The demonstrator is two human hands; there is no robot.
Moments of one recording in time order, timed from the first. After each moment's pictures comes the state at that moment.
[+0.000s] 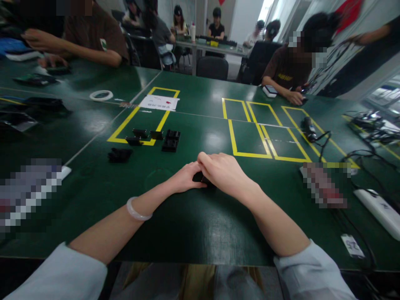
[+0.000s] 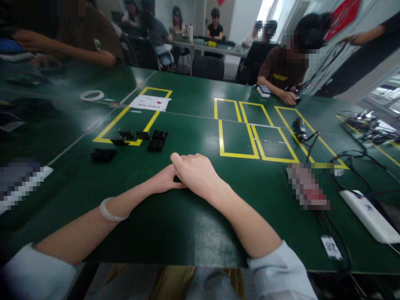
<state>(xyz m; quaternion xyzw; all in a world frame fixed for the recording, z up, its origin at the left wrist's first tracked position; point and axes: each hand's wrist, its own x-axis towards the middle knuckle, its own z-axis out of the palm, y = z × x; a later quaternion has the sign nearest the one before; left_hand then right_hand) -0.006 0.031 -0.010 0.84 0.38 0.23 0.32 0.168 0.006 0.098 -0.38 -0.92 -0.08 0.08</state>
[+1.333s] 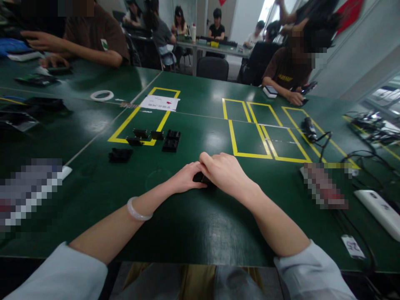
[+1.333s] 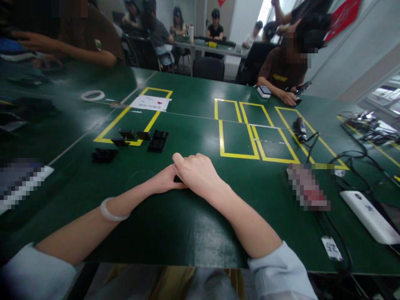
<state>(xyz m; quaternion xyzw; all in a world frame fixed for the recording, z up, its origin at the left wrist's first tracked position) -0.007 0.031 -0.011 0.84 0.38 0.23 0.31 0.168 0.006 0.098 -0.40 -0.91 -0.08 0.06</state>
